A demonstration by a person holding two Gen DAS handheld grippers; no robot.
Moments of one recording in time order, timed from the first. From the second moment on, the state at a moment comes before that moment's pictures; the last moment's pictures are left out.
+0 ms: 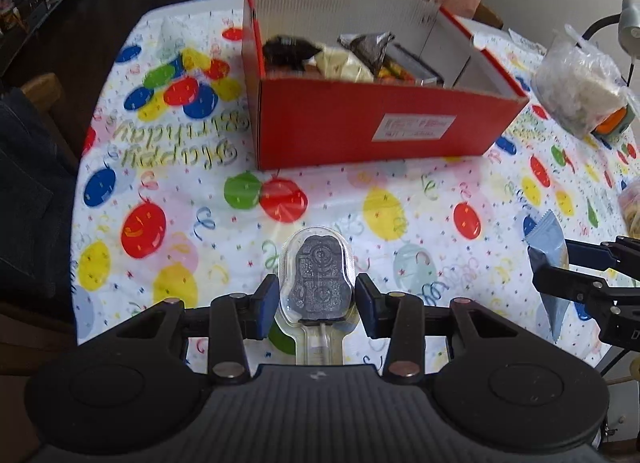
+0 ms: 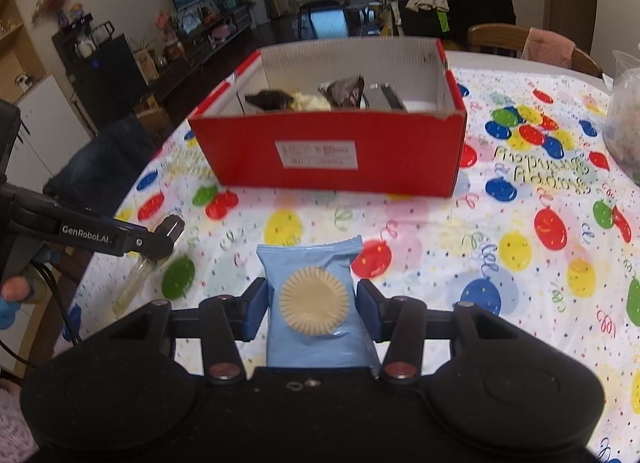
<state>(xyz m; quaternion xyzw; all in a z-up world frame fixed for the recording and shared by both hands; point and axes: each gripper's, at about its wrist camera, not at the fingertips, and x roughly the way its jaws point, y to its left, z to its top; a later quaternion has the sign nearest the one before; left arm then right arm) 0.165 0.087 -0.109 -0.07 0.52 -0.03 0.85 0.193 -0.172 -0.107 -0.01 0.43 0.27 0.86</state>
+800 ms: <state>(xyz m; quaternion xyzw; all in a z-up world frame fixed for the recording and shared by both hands) 0.230 0.069 -0.022 -0.06 0.44 -0.03 0.90 0.279 -0.172 -0.039 0.00 0.36 0.25 0.90</state>
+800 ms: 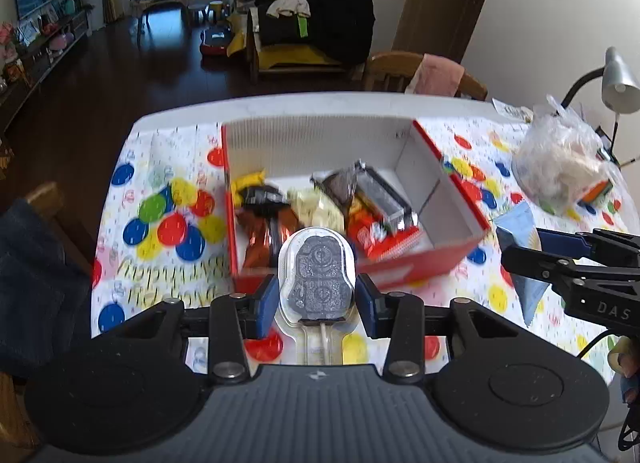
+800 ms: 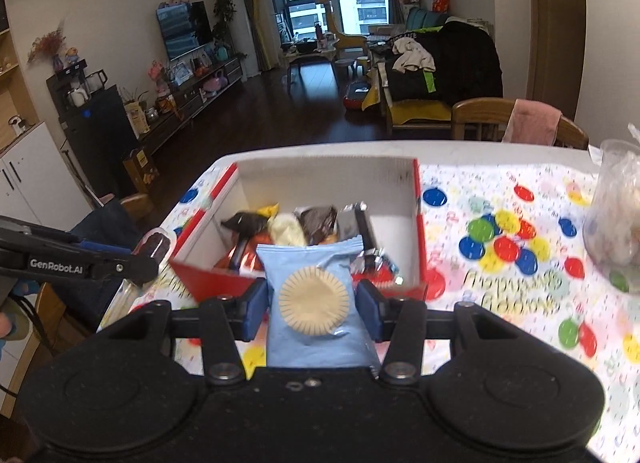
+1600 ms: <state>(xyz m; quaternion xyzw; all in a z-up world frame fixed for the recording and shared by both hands) 0.352 0.061 -0.045 -0.04 0.47 0.04 0.88 0.406 -0.142 -0.074 -0.02 0.41 0.23 0.88</state>
